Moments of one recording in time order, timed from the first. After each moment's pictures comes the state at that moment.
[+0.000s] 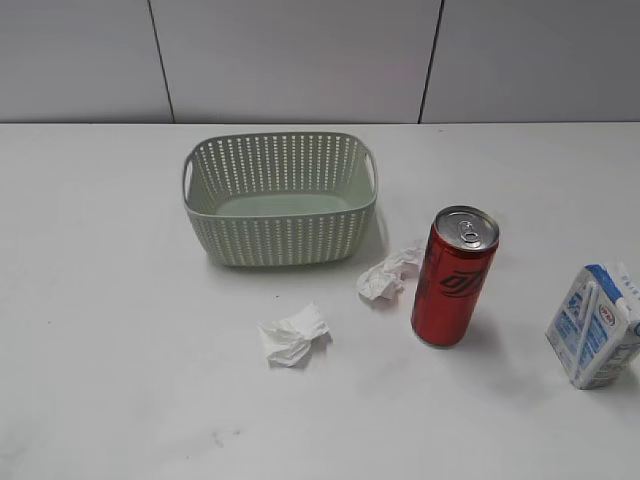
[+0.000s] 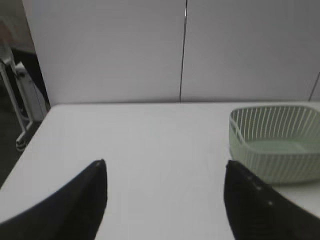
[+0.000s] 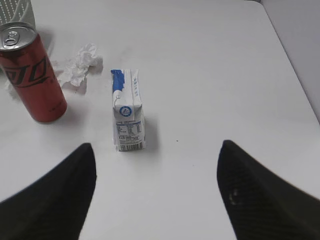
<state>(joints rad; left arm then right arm) 0.04 0.04 -0.58 -0.16 0.80 0.12 0.05 0.00 -0.41 0.00 0.94 -0.03</state>
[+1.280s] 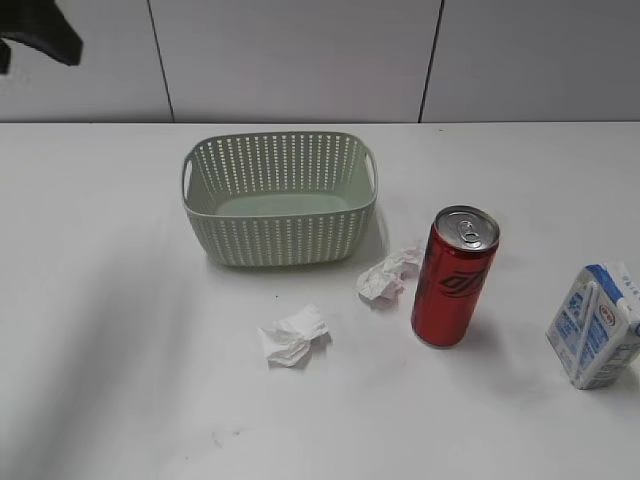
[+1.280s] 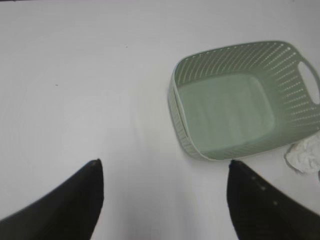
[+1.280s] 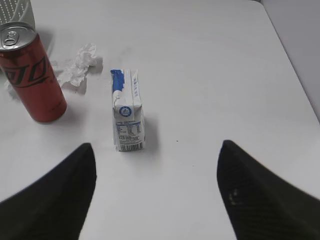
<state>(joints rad) -0.20 1.52 -1.38 -0.25 0.94 0.09 0.05 0.00 -0.41 0.00 0.94 -0.03</state>
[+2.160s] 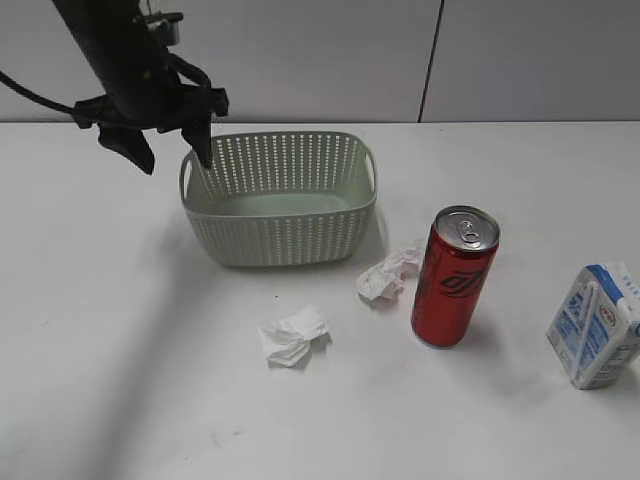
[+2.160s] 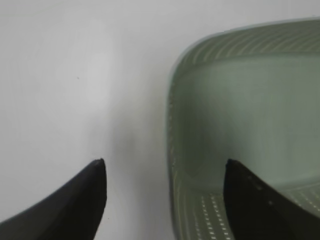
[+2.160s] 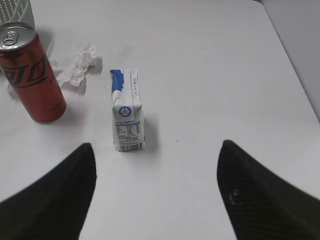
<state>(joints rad) -0.36 2.10 -1.74 -0.08 1.05 -0.29 0.05 0.00 -0.41 0.00 0.94 -0.03</state>
